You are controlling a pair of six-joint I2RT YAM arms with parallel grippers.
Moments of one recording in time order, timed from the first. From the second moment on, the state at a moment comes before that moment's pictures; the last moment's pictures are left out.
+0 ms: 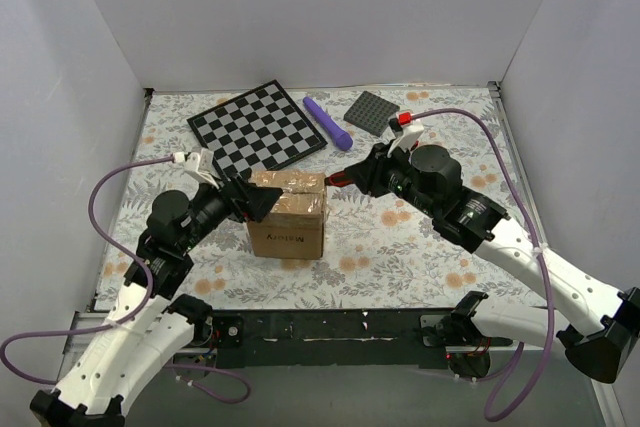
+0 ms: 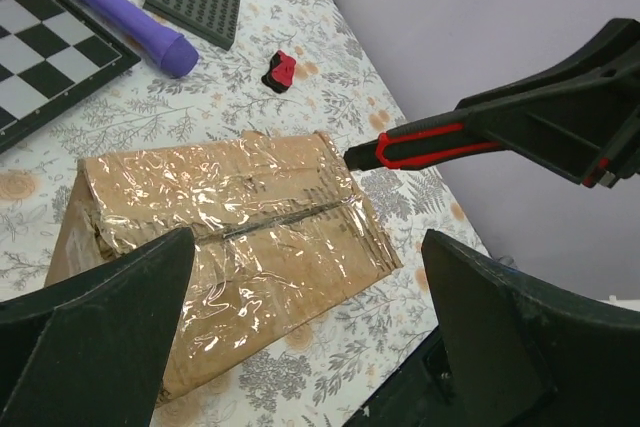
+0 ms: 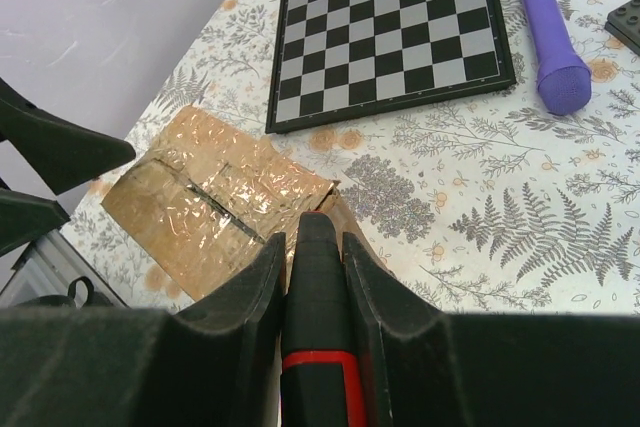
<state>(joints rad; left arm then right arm) -0.43 0.61 0.67 -0.13 0.25 -0.64 0.84 1.04 1.02 -0.22 0.08 0.45</state>
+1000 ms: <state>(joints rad) -0.45 0.76 0.91 -0.59 0.00 -0.71 0.84 0.99 0.99 -0.22 0.03 0.42</state>
